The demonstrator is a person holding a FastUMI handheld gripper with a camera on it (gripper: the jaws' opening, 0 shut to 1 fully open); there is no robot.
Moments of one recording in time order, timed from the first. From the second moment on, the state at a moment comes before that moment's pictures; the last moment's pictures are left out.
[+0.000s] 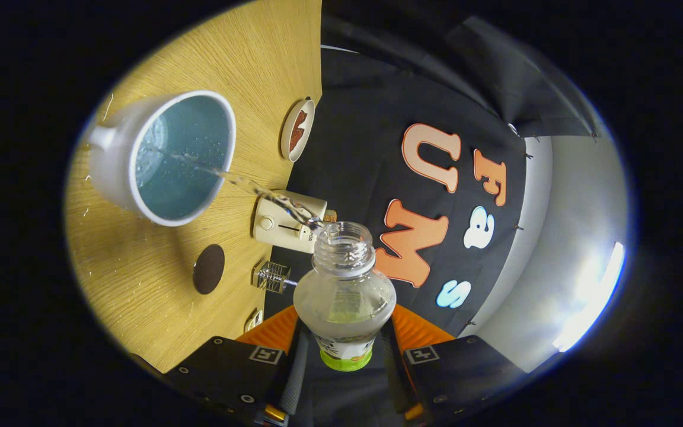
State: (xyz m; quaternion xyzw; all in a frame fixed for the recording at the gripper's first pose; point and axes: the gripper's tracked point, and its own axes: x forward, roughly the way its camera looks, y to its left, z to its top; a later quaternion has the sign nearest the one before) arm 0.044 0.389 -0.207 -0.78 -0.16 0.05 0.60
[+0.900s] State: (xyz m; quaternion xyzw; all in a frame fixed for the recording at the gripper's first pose) arm 0.043 0.395 -0.185 -0.80 -0.18 0.05 0.57
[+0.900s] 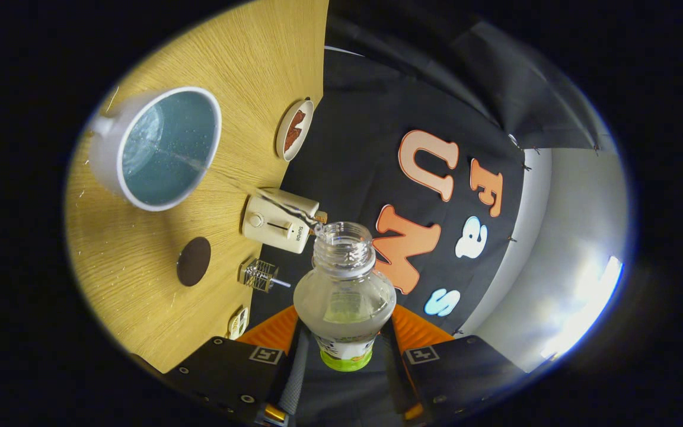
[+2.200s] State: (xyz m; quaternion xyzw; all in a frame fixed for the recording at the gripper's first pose) arm 0.037 0.399 -0.178 -0.83 -0.19 0.05 0.52
